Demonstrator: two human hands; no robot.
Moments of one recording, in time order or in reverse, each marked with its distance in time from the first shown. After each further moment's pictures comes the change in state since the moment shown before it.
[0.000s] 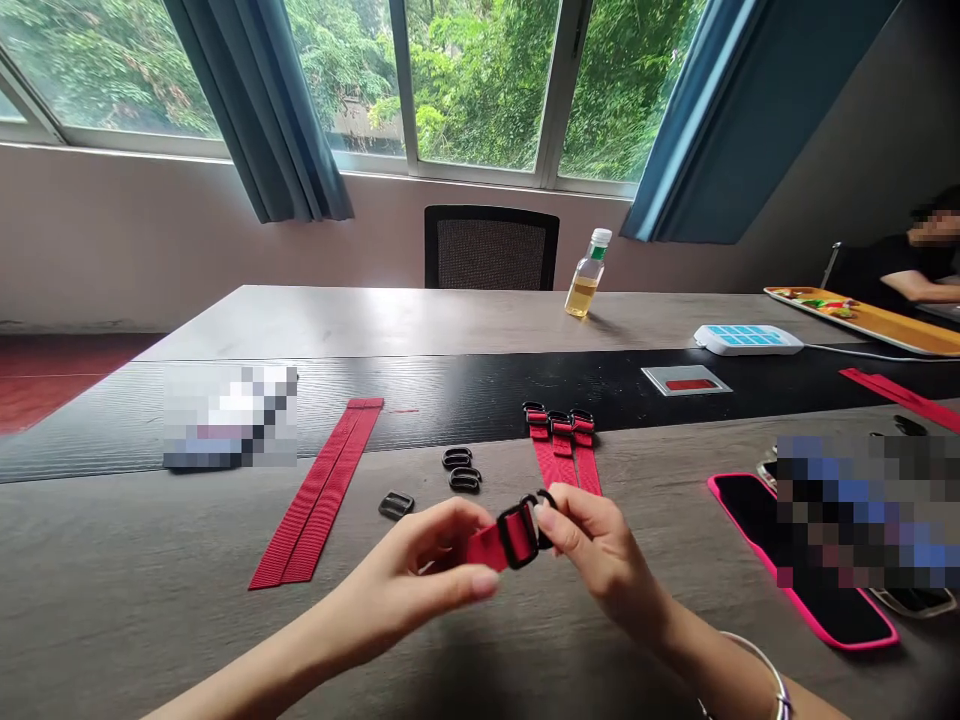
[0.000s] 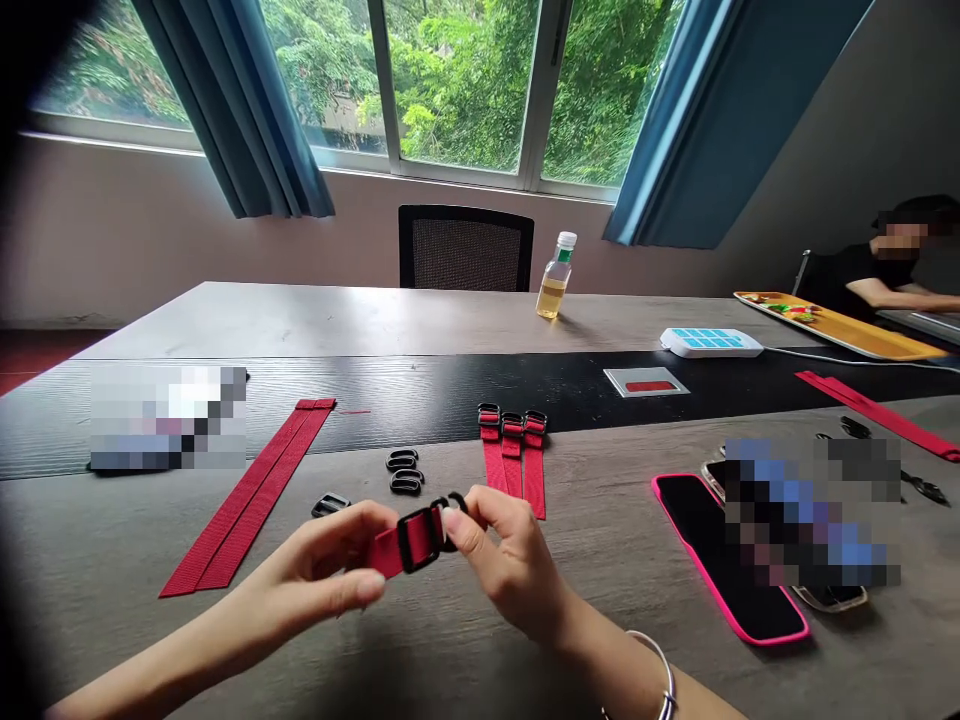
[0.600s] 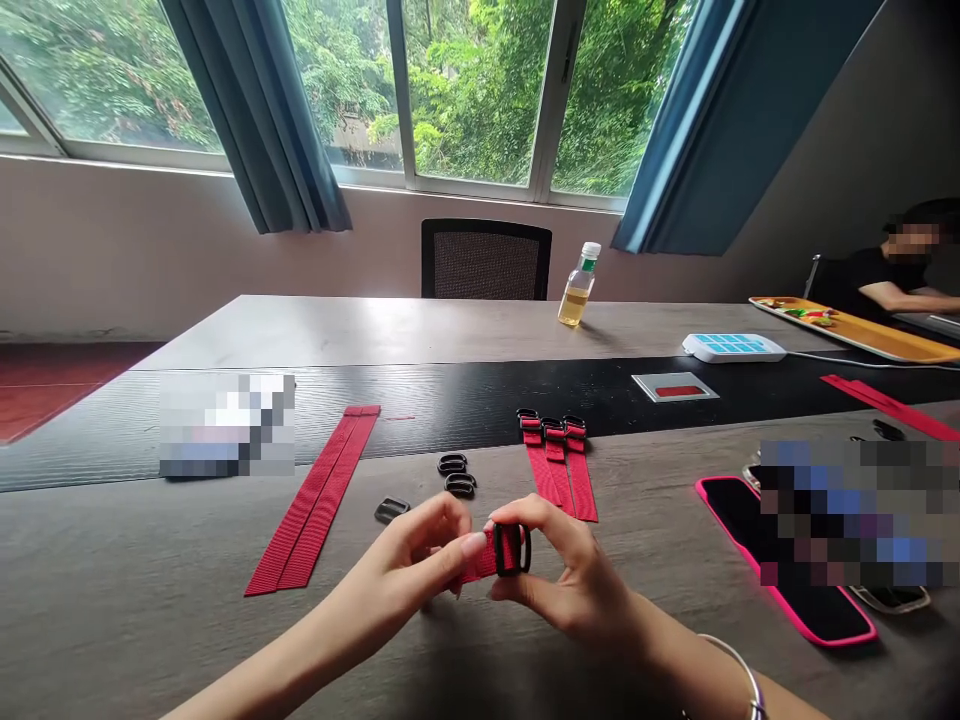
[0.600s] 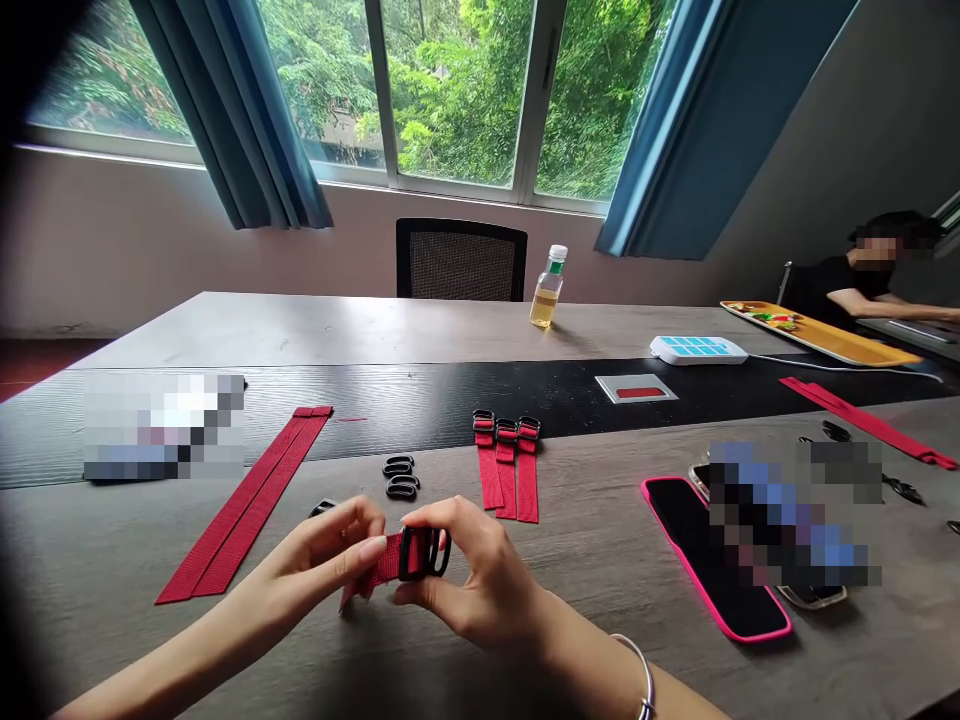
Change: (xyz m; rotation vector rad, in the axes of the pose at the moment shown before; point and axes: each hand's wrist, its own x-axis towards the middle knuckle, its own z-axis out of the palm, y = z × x) left_hand 0.002 0.003 0.005 -0.159 0.064 -0.055; right_hand -0.004 0.007 0.009 -0.163 -0.027 -0.397
